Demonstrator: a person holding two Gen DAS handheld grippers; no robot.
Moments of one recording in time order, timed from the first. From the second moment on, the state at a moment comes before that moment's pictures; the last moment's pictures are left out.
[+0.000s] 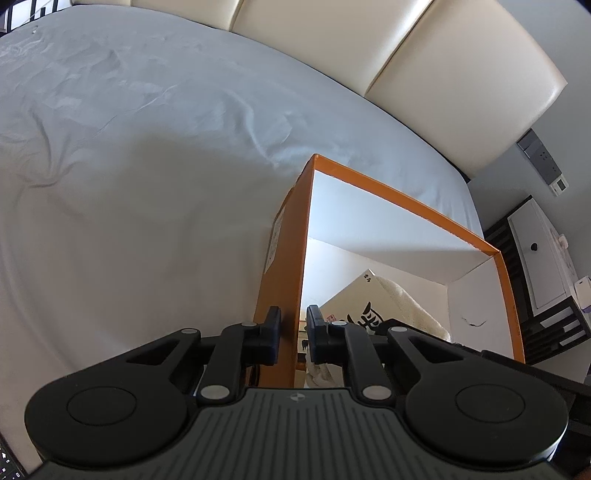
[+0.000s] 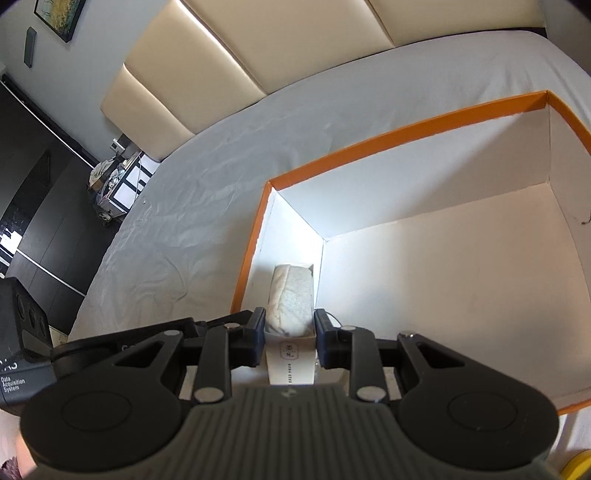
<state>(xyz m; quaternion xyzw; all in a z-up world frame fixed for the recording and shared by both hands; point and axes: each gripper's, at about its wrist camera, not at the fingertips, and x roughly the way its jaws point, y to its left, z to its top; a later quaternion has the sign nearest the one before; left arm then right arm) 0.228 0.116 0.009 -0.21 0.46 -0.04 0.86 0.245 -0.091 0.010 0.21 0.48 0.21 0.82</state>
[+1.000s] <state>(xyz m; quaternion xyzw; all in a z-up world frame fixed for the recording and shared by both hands) 0.230 0.118 0.007 -0.21 0.46 -0.05 0.86 0.275 -0.106 -0.018 0.06 0.60 0.11 0.79</state>
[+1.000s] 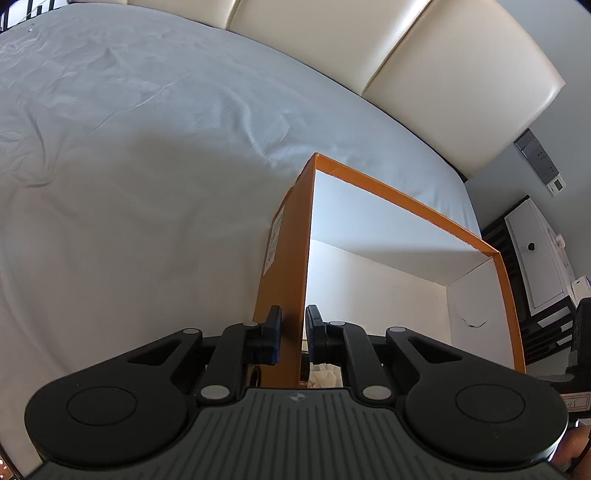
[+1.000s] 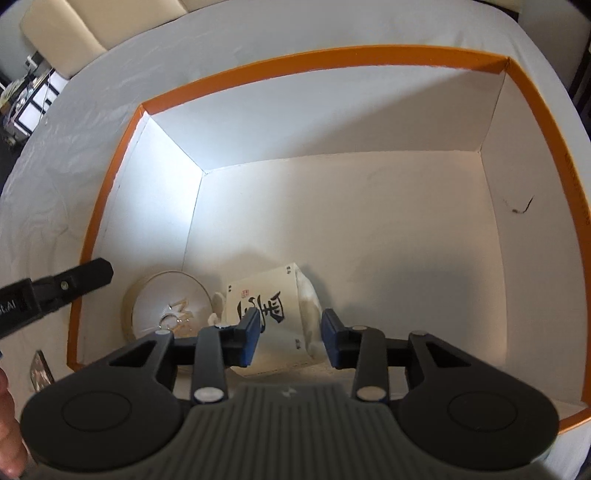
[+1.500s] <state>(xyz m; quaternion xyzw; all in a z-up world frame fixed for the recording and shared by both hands) 0.230 0.118 0.006 -0.21 0.46 -0.05 0.86 0.287 -0.104 -0.041 0.08 0.65 0.13 0.74</state>
